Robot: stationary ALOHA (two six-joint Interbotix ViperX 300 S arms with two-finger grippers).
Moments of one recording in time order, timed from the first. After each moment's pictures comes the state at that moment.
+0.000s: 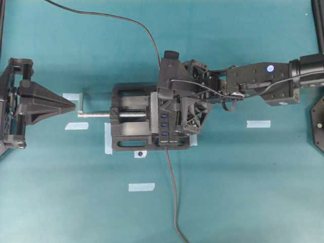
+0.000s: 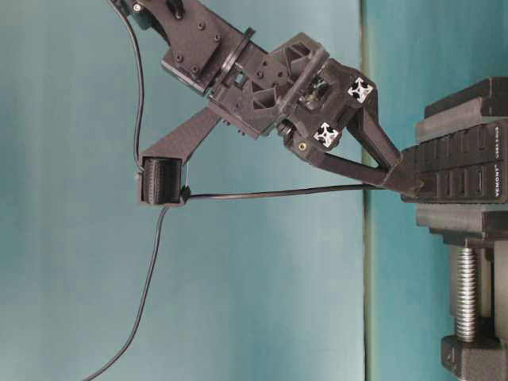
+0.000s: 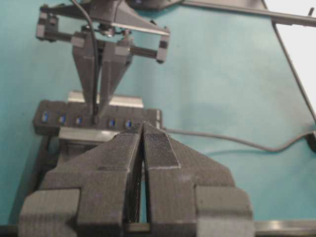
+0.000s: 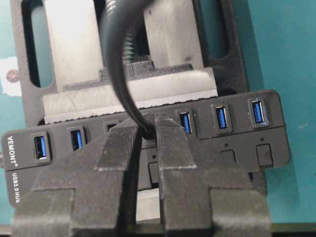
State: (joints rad) left arm -0.01 -0.87 1.12 0.01 -0.05 -0.12; right arm -0.10 0.11 0.52 -0.03 0.33 0.08
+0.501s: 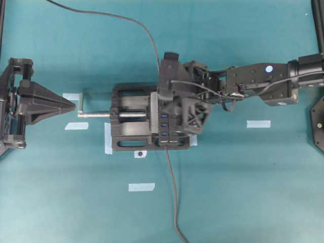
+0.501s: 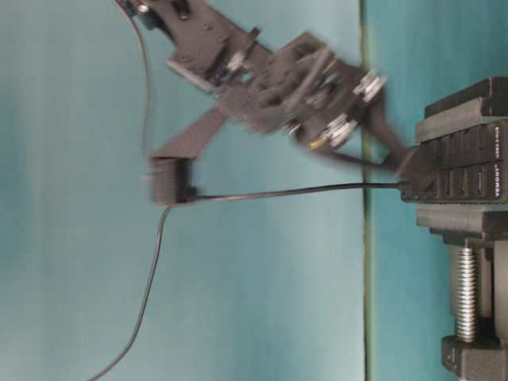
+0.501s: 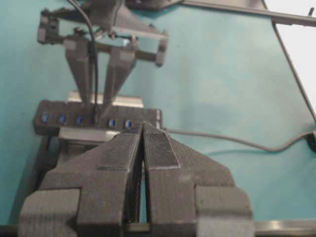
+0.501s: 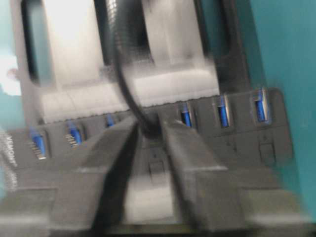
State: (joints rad) left arm -0.01 -0.87 1.12 0.01 -0.05 -0.12; right arm -0.10 0.12 0.52 -0.03 0.33 0.08
